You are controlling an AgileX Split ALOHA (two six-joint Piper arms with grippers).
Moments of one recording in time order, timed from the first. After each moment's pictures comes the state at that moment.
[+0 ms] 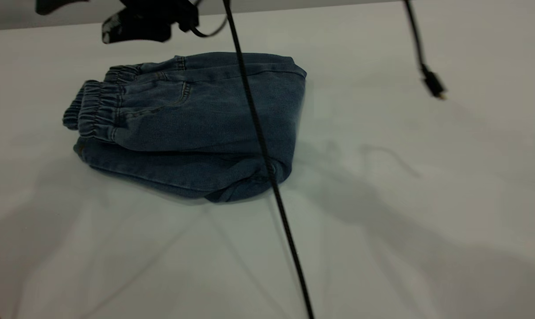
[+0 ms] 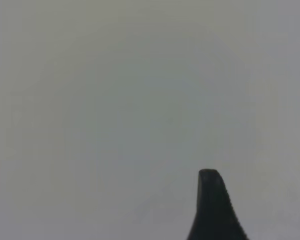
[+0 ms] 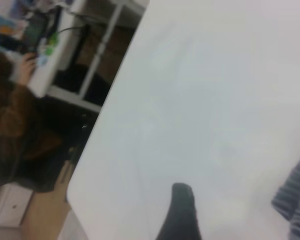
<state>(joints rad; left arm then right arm) -0.23 1.40 -1.14 0.58 -0.30 -0.06 0.72 2.27 -1.65 1.55 0.51 -0.86</state>
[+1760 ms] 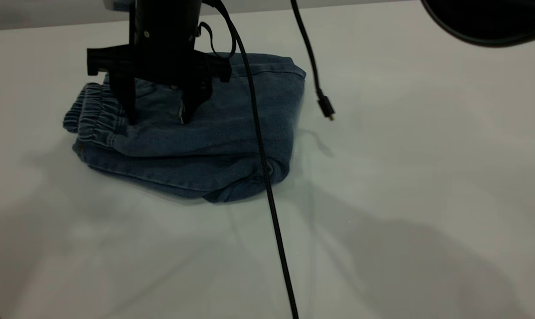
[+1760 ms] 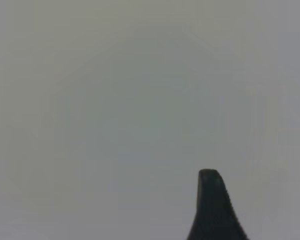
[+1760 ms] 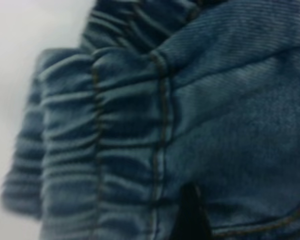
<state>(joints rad) -0.23 1.17 -1.14 0.60 -0.19 -0.12 0.79 2.71 -2.41 0.19 1.03 0.51</state>
